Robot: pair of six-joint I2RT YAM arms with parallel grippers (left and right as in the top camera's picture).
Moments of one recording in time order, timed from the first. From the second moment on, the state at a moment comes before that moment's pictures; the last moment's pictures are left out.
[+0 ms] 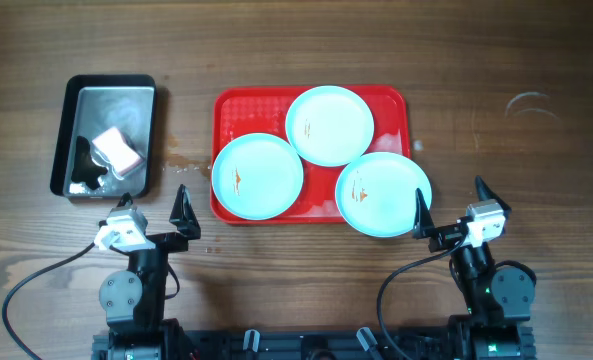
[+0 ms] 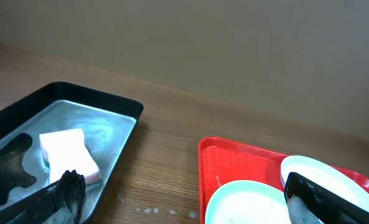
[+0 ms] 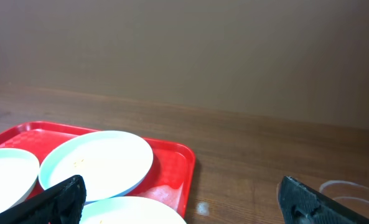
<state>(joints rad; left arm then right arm) 0.08 0.01 0.01 -0.07 0.06 -0.27 0.01 0.02 0.01 0.01 -0.17 -0.06</state>
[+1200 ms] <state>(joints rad) 0.08 0.01 0.01 -0.07 0.06 -0.27 0.07 1.39 1.48 -1.05 -0.75 0.11</state>
